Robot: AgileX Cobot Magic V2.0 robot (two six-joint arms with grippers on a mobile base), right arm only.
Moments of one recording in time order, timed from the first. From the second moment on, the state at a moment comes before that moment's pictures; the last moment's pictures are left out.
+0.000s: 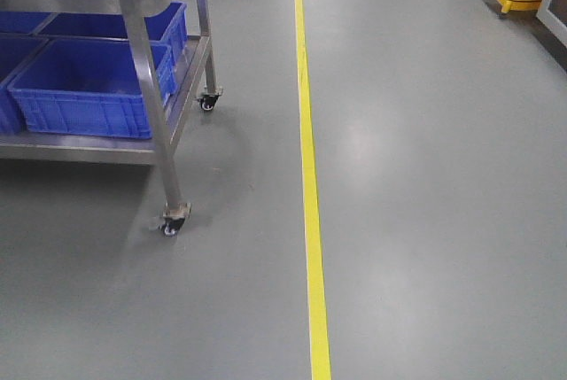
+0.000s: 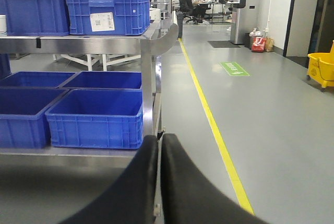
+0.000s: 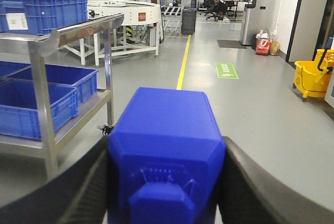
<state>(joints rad) 0.00 0.03 -0.26 0.23 0.36 -0.27</state>
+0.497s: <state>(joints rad) 0.00 0.03 -0.26 0.23 0.36 -0.27</state>
